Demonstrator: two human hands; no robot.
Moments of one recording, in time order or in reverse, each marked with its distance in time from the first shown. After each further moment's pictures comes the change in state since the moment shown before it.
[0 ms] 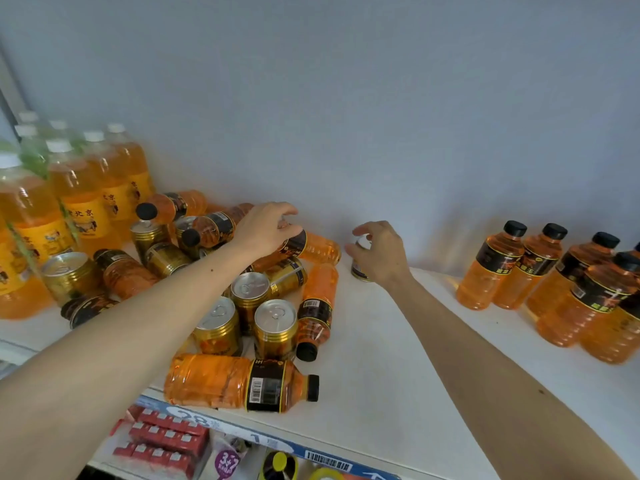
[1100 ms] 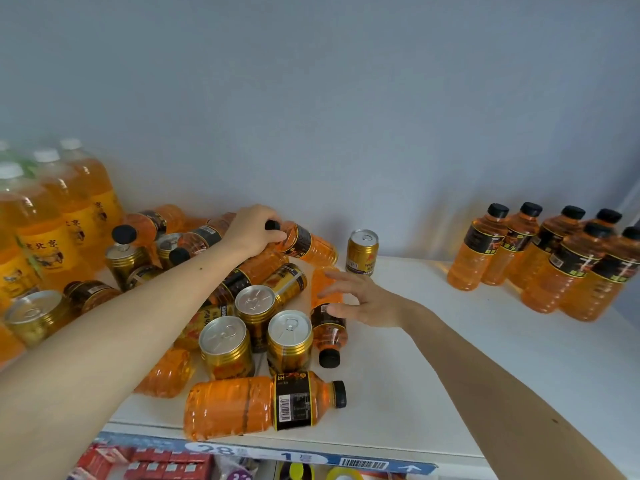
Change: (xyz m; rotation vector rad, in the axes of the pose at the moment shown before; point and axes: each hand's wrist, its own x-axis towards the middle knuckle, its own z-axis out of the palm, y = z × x) left_hand 0.024 -0.029 -0.005 -0.053 -0.106 0.085; right_hand -0.051 0.015 0.025 0.057 -0.641 -0.096
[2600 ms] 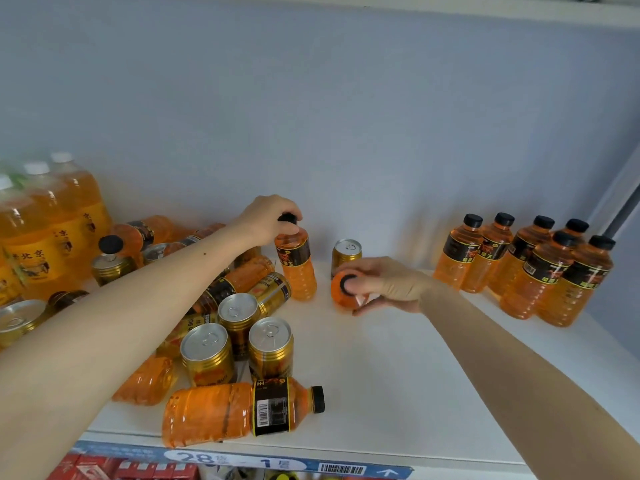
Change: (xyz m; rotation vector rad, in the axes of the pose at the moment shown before) left_hand 0.024 0.052 -0.015 -0.025 -0.106 0.166; right_hand -0.042 -0.024 -0.067 0.733 0.016 0.246
